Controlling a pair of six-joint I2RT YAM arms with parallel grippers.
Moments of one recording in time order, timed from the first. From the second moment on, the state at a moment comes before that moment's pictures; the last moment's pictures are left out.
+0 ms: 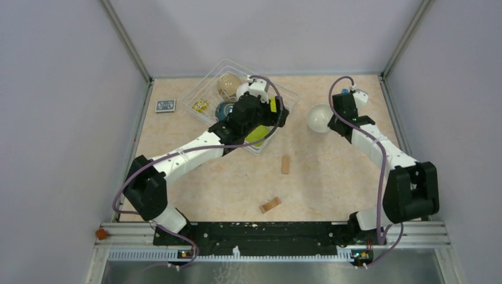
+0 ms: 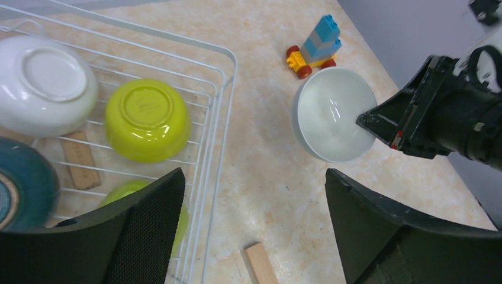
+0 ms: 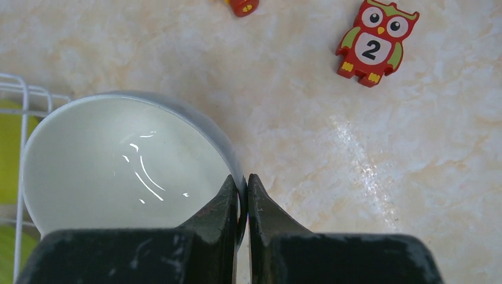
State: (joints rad) left arm -0.79 1.58 1.24 0.09 -0.15 -0.39; right arm 0.24 1.41 1.02 -0.38 0.40 0.58
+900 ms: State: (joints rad) left arm -0.67 1.25 1.00 -0.07 -0.41 -0.42; right arm 0.16 2.00 1.48 -0.45 0.39 0.77
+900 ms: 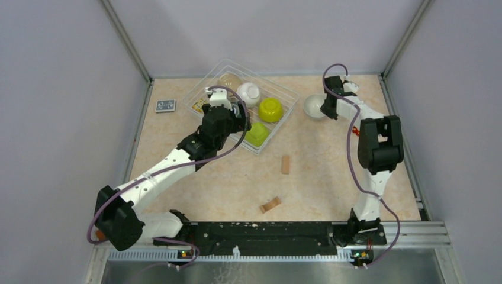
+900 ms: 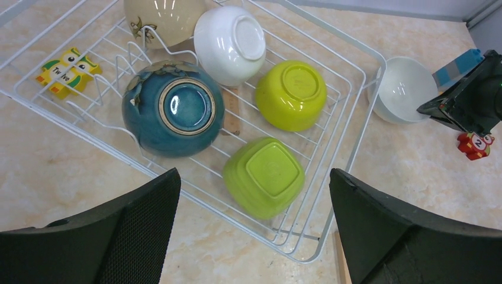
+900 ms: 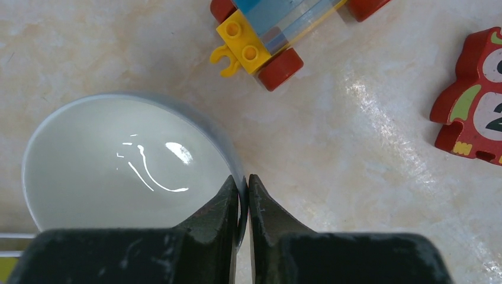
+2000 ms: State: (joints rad) left arm -0.49 1.42 1.09 -0.11 -0.26 -0.39; right arm 0.19 1.38 1.02 -0.12 0.14 0.49
